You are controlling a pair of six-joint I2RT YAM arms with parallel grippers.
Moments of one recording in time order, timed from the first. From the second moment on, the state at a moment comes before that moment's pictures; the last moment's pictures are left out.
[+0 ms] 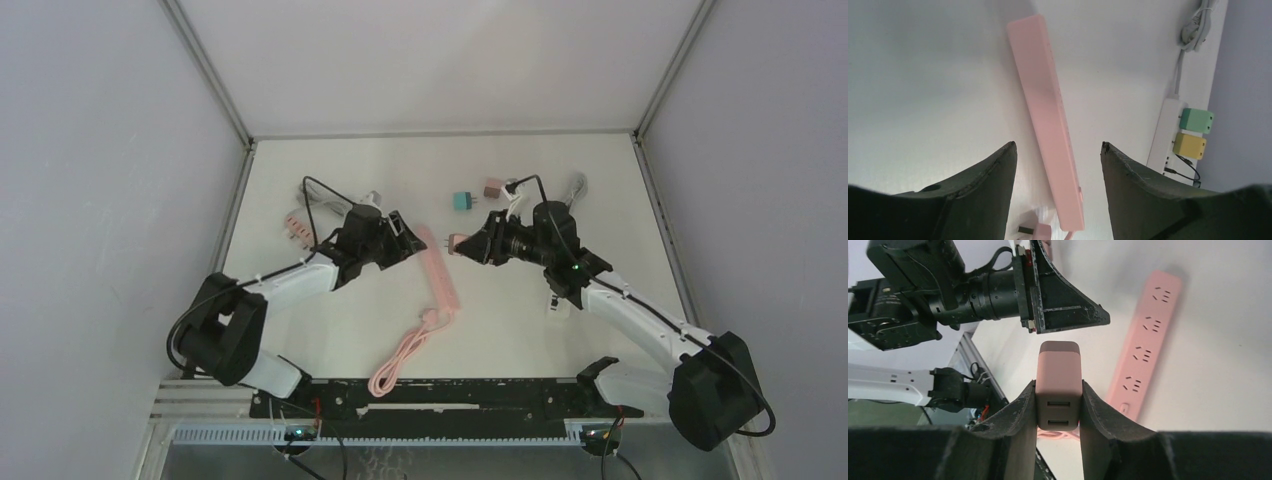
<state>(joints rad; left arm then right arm) -0.53 1.45 0.75 0.05 0.11 -0.89 0.51 1.15 0.72 0.09 -0.50 0.61</state>
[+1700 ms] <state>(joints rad) -0.53 1.73 0.74 0.34 0.18 -0.97 0.65 1.88 1.64 -0.78 -0.12 0.31</state>
